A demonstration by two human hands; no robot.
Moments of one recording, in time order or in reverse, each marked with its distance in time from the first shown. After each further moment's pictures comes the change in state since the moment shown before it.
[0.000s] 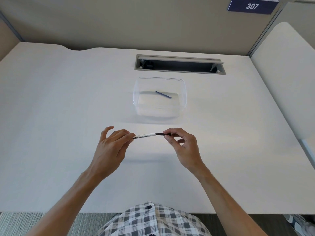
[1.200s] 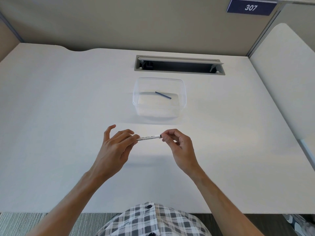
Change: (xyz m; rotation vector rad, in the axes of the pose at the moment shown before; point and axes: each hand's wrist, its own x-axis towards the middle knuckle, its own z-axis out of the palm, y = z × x) left_hand 0.002 0.010 0.000 -0.024 0.037 0.092; right_hand -0.004 0.000 0.012 0.111 -0.010 0.065
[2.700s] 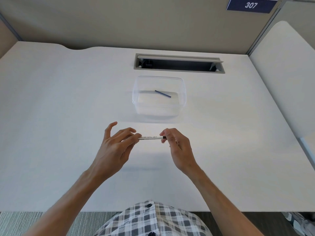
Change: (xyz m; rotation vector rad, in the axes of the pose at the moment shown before) left_hand 0.003 0.005 -0.007 -0.005 0.008 0.069; right_hand -0.007 -0.009 0.005 -0.123 -0.009 -0.044
